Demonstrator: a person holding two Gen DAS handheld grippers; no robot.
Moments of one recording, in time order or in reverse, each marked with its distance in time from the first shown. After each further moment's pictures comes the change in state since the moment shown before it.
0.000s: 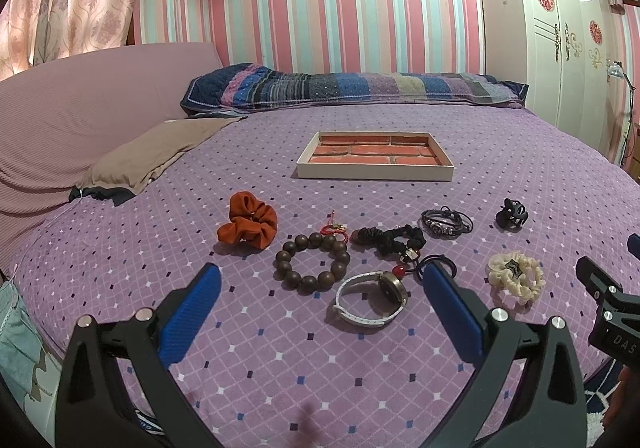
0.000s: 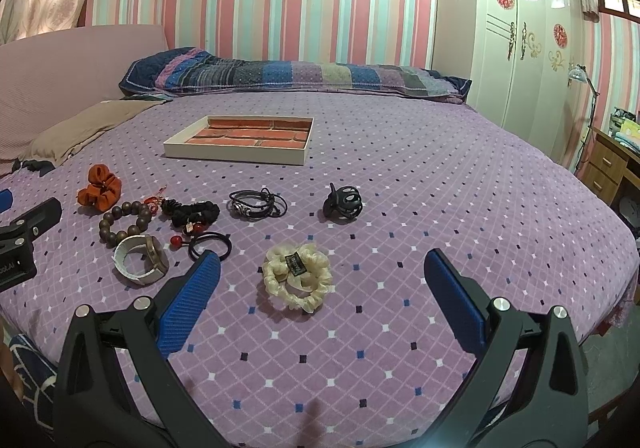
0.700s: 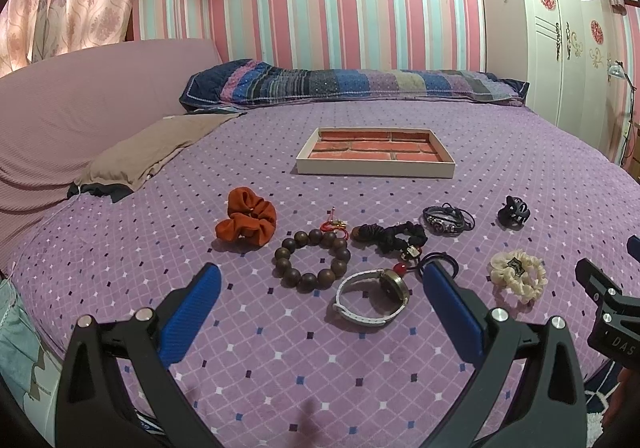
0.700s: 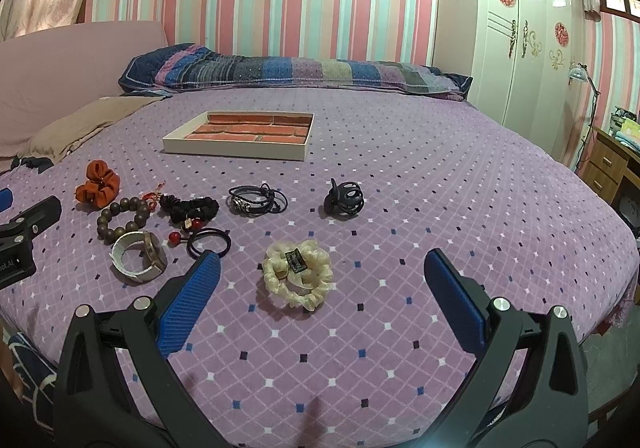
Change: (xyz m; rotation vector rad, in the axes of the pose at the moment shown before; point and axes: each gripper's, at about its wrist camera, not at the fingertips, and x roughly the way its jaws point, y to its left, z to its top) left arm 0.004 0.001 -0.002 -0.003 0.010 -0.004; right arm 0.005 0.001 -0.001 0.000 0.014 0.002
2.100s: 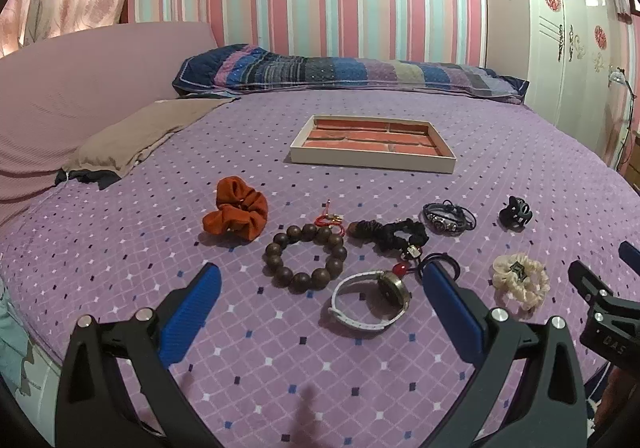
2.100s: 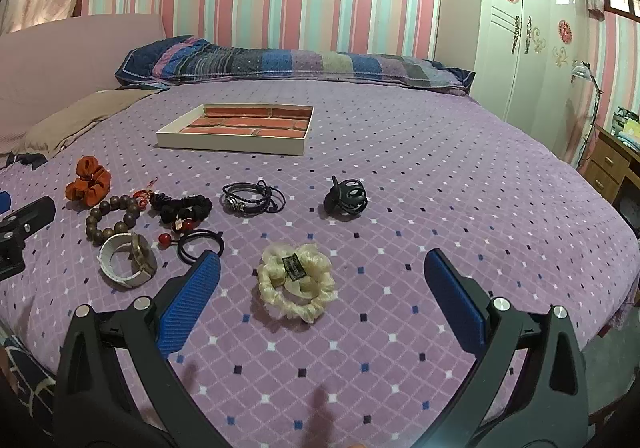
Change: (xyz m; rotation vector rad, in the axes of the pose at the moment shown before) left arm 0.025 0.009 0.007 -0.035 0.054 -0.043; right arm 0.027 0.002 0.007 -0.007 0.030 -0.004
